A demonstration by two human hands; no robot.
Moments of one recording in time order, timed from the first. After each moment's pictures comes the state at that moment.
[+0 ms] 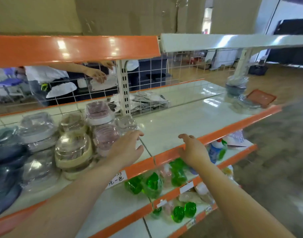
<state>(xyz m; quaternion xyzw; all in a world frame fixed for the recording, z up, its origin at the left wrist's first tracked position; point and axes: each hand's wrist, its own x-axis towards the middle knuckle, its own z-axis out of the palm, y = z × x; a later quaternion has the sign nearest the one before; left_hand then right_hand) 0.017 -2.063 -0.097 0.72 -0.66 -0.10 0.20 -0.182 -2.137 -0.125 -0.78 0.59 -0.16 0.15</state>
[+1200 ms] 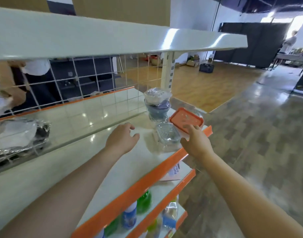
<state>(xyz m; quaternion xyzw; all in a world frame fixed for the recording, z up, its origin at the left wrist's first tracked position) -0.322 -2.527 -0.104 0.70 -0.65 -0.17 0.25 -0.550 -2.531 -0.110 -0.69 0.68 -0.23 0.10</state>
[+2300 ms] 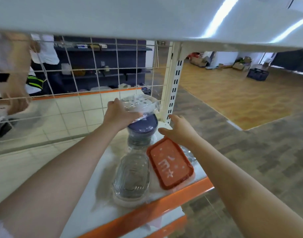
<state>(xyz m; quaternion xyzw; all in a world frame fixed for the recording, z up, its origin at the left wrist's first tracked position) -0.414 -2.754 -0.091 0.80 -0.45 -0.12 0.37 -0.604 -2.785 -0.094 -0.82 0.52 -0.15 0.18</state>
